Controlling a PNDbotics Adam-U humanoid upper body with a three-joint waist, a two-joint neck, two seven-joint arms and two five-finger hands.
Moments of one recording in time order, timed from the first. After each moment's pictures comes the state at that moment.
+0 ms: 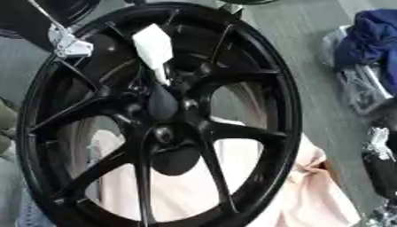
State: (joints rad) left arm -1.24 0.71 -0.44 -1.52 -0.18 -0.26 -0.86; right arm 0.08 -0.37 0.09 -1.99 0.33 -0.34 -0.89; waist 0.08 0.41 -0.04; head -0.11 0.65
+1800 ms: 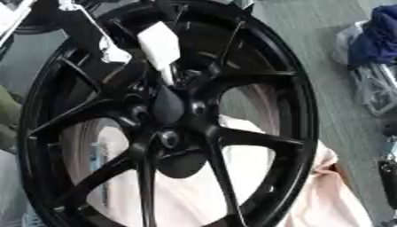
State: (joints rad) left arm -1.28 0.63 -0.48 -1.40 -0.28 -0.30 -0.81; right arm 0.04 -0.34 0.11 -1.99 0.30 -0.33 -0.89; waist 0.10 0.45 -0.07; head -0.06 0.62
